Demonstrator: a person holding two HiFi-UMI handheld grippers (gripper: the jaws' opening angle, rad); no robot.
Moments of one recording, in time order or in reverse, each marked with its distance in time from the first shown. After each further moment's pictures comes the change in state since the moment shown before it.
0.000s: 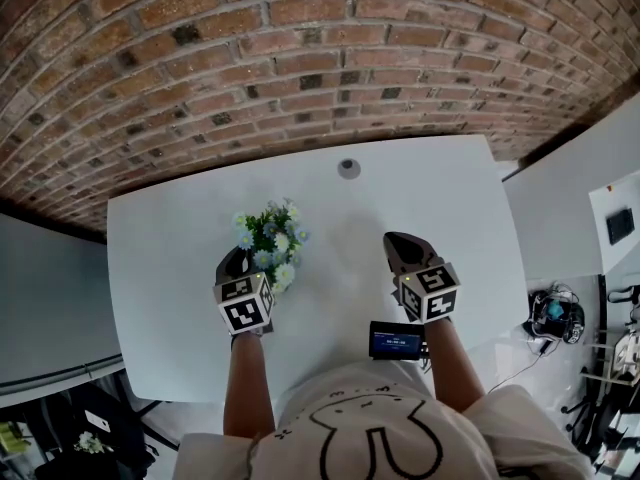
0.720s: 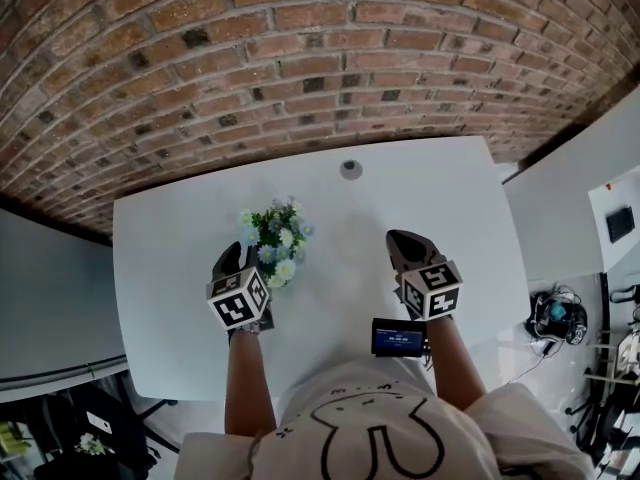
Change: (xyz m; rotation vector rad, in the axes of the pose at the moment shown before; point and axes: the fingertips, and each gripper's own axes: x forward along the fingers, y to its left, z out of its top) left arm -0.011 0.012 0.010 -0.120 -0.032 -0.031; right arm -0.010 0.003 0.006 0.002 -0.019 -0.019
